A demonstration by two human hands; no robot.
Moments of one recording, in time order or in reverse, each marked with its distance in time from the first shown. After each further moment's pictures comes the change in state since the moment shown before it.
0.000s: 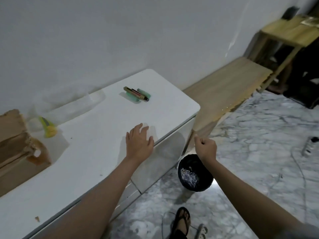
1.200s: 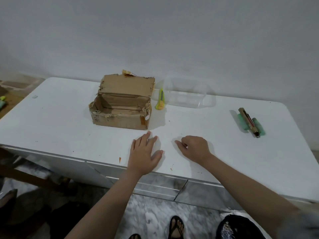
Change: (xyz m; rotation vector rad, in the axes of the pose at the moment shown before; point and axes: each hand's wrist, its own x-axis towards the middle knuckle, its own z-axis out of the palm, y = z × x) left_hand -0.125 -0.163 -0.067 0.189 0.361 -0.555; right_hand -0.063 -0.159 0.245 -0.270 -0.724 -1.423
